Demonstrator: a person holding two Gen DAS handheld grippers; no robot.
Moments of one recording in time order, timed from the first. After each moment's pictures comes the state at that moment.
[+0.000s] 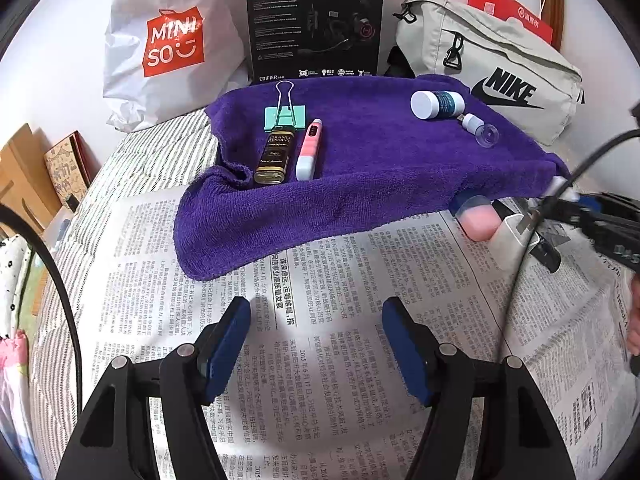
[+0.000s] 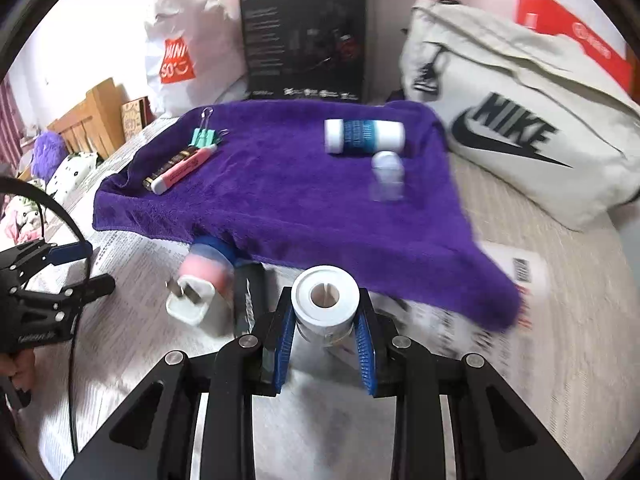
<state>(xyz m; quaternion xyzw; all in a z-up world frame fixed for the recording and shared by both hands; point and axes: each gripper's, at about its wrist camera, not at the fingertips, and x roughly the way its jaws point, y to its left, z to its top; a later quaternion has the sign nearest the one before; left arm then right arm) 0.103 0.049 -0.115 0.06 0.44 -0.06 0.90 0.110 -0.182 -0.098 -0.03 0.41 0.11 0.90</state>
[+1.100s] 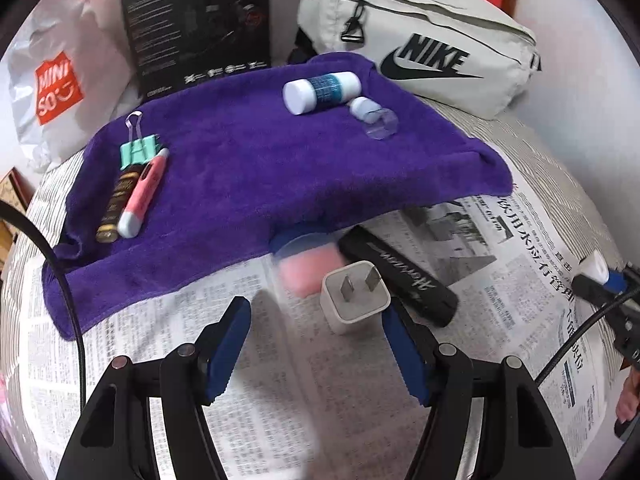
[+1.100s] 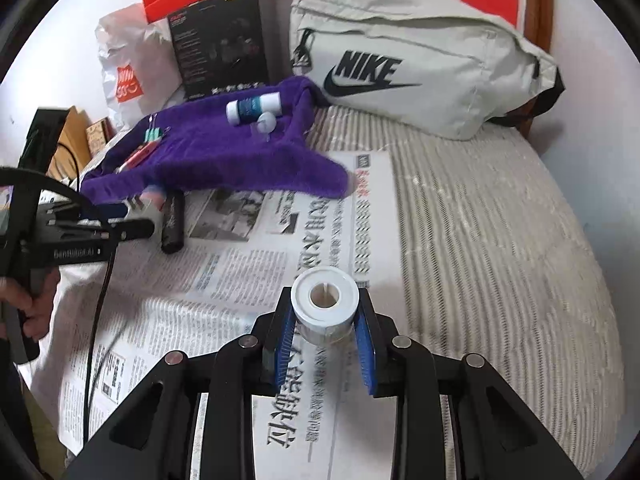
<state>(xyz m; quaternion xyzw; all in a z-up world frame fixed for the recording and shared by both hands) 0.120 -0.059 -0.113 0.07 0.48 -0.14 0.87 0.026 -0.274 -0.101 0.02 0.44 0.04 0.90</state>
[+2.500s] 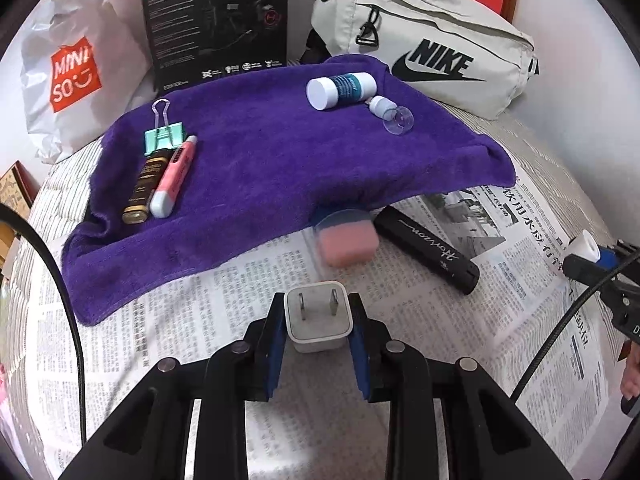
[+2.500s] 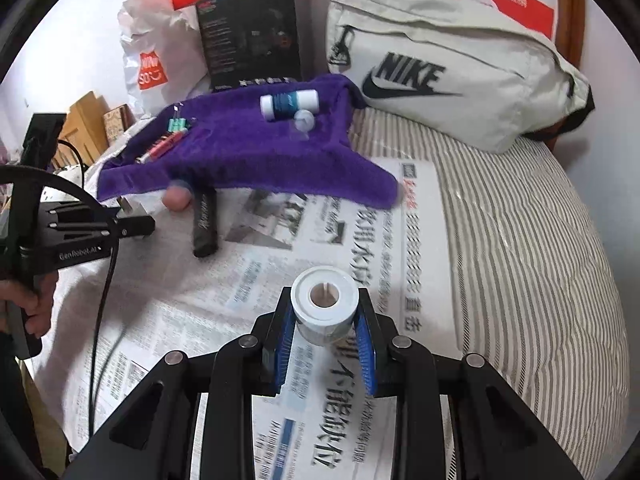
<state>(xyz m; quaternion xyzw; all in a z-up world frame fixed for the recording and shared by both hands) 0.109 -0.031 -0.112 0.07 0.47 -0.14 0.87 0.039 -0.244 -0.089 0.00 0.44 0.08 0.90</state>
